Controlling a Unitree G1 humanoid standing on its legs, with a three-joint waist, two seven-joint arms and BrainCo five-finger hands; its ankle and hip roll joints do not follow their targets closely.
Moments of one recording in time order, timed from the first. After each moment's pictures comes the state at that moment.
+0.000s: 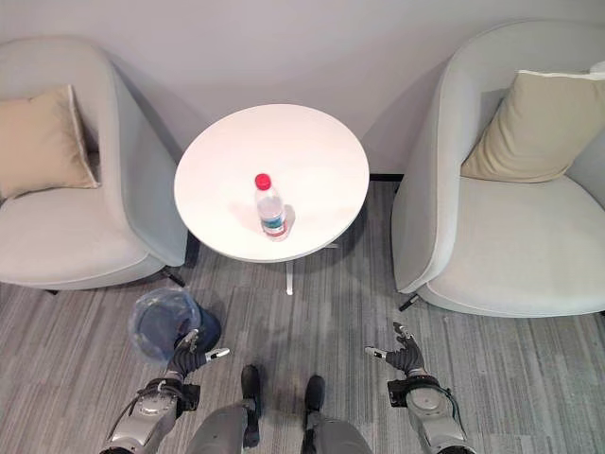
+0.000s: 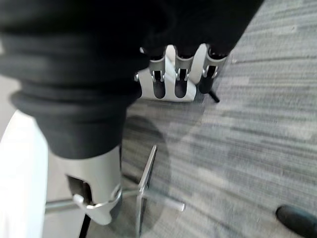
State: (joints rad) left arm 0.00 0.27 -0.23 0.64 -0.22 -0.07 0.14; right arm 0.02 -0.36 0.19 0.62 0.18 -0.08 -0.20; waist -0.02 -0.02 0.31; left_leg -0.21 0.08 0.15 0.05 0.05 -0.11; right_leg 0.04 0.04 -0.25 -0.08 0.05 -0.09
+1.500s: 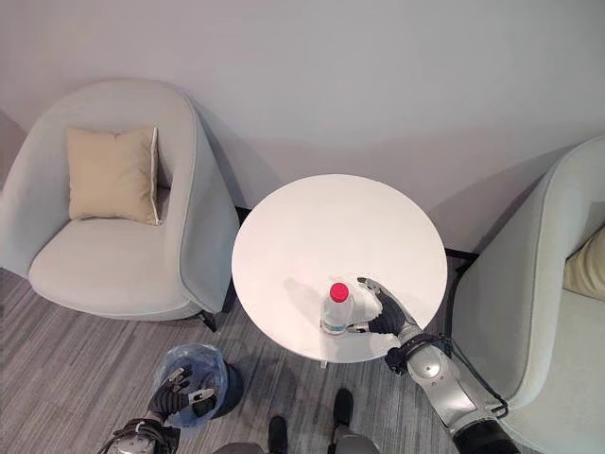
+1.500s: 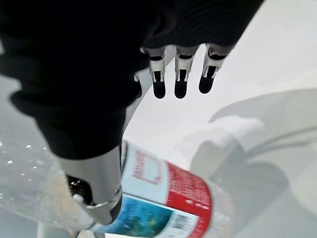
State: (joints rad) left arm 0.18 0.31 -0.19 0.61 -0.17 -0.08 0.06; right arm -0.08 -0.58 0.32 0.20 -0.12 -0.08 -0.04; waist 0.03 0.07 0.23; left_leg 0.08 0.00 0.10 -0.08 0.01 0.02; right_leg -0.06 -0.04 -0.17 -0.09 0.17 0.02
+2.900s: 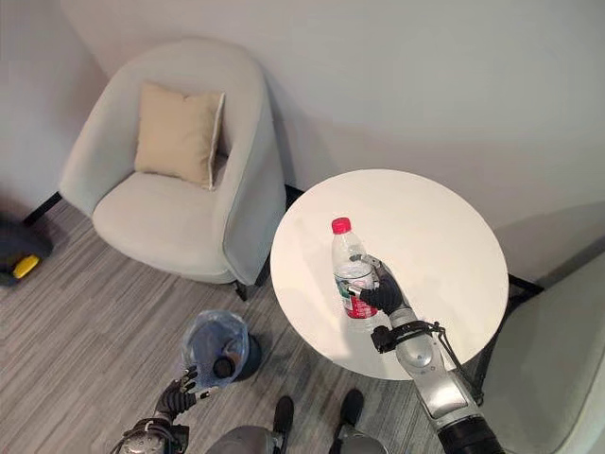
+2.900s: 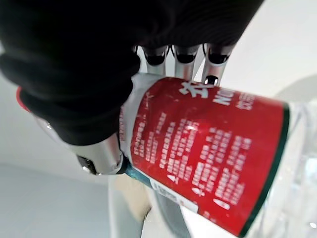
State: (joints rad) left arm 0.12 0.24 -0.17 0.66 -0.18 -0.07 0.09; right arm -0.08 -0.48 0.24 0.07 -0.02 -0.10 -0.14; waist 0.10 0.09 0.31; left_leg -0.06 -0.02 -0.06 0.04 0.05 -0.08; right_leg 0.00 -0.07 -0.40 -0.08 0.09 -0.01
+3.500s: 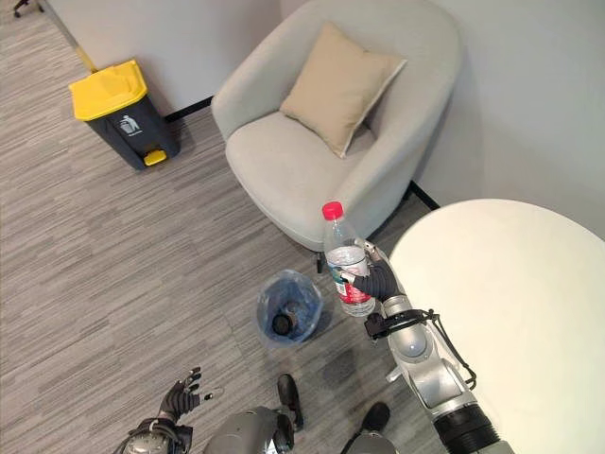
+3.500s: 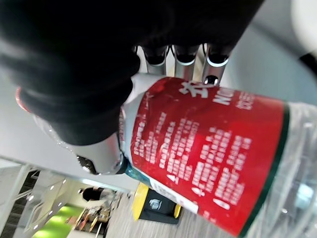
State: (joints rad) left arm 0.14 0.27 -0.20 0.67 -0.17 -0.06 0.09; right arm -0.14 -0.46 0.27 0.03 -0.06 -0.11 -0.17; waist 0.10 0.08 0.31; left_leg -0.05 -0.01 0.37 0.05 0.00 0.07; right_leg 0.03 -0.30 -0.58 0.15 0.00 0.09
